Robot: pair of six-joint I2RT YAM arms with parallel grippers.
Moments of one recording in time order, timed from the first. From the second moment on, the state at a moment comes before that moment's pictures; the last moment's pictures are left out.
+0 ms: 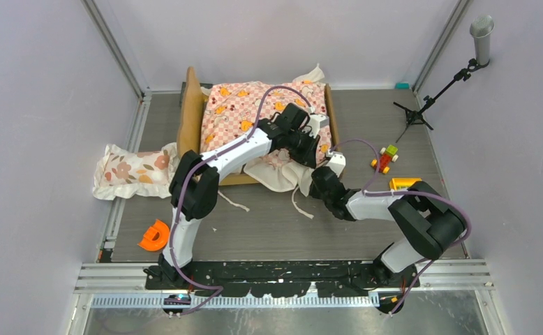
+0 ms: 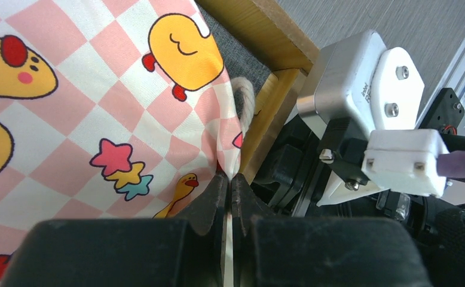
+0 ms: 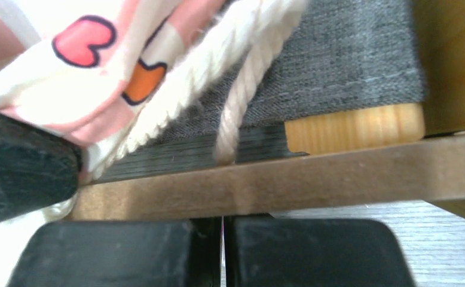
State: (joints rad) left arm -0.76 2.10 1.80 -0.56 0.44 -0.14; right arm 0.67 1.53 0.52 0.33 0.42 0.69
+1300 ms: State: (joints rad) left arm -0.75 1.80 1.60 -0.58 0.33 -0.26; right arm 0.68 0.96 0.60 -0.79 0.48 1.02
